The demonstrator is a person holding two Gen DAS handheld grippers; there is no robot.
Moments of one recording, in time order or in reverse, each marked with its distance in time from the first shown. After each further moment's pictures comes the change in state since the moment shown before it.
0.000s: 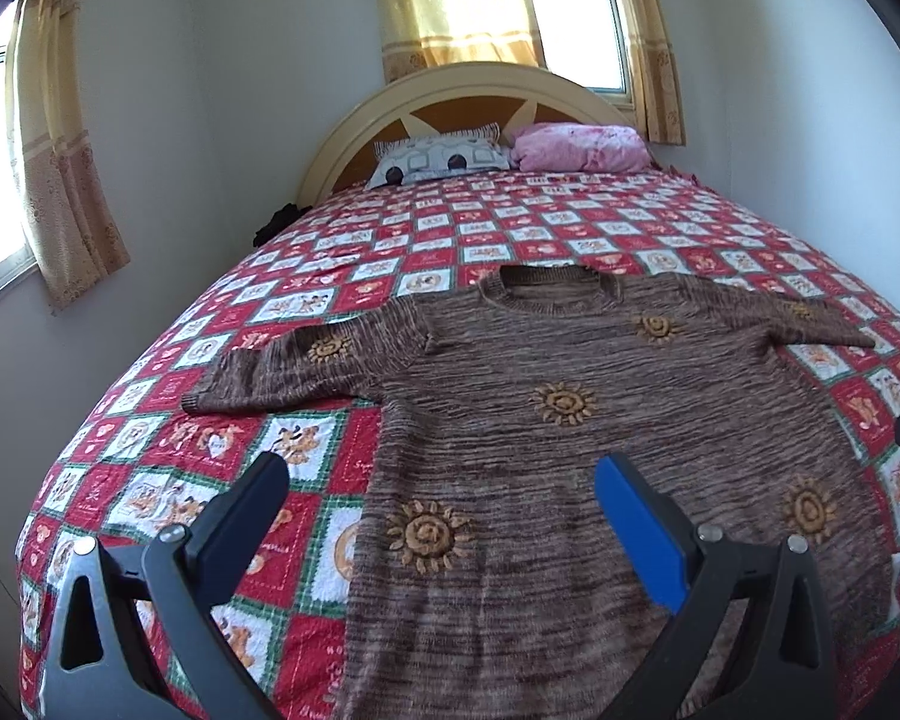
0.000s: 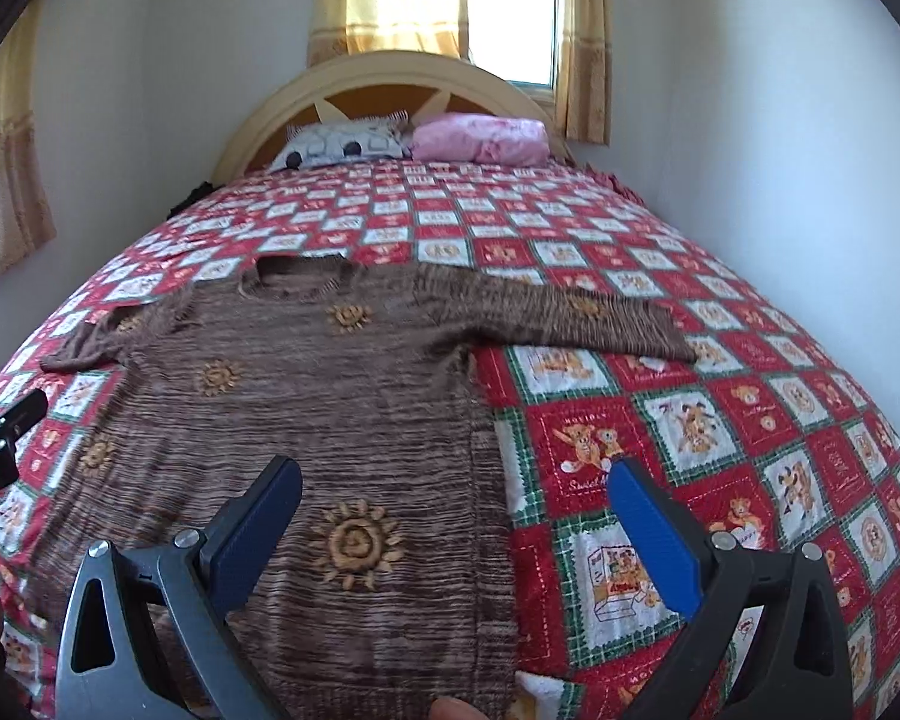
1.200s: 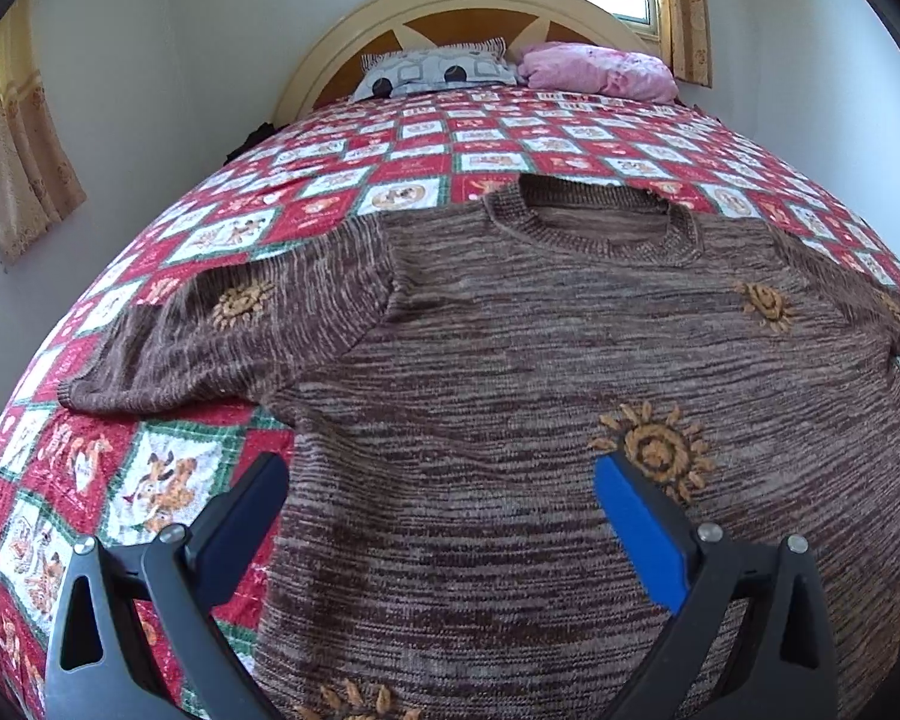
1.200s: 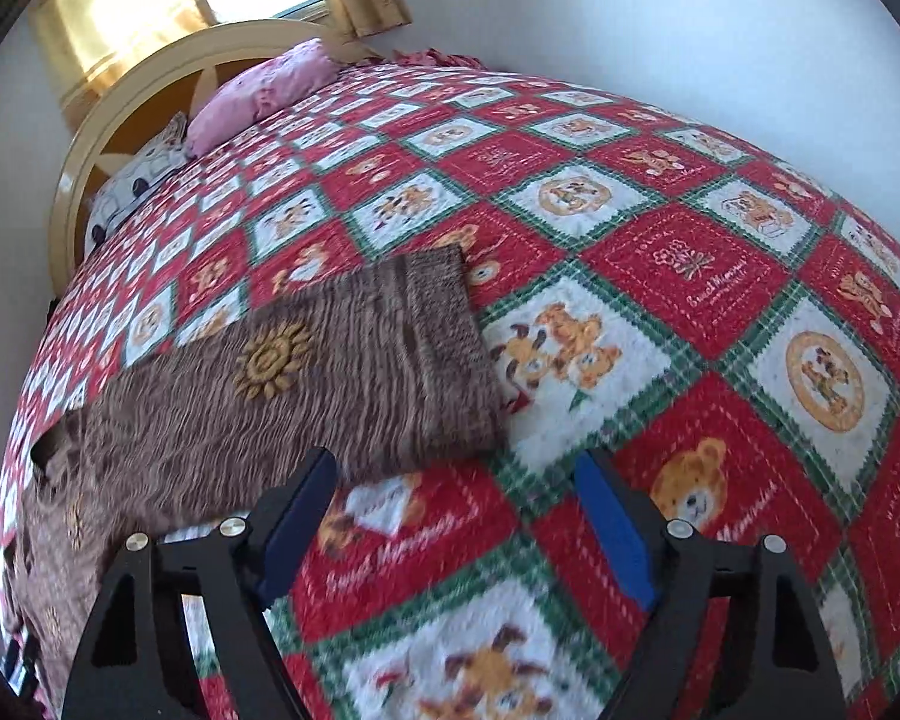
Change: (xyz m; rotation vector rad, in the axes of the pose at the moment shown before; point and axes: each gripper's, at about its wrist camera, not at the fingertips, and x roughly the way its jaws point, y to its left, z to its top) left arm 0.158 -0.010 0.018 -0.032 0.200 -0.033; right arm 0.202 -0.236 0.068 0.482 0.220 -0.121
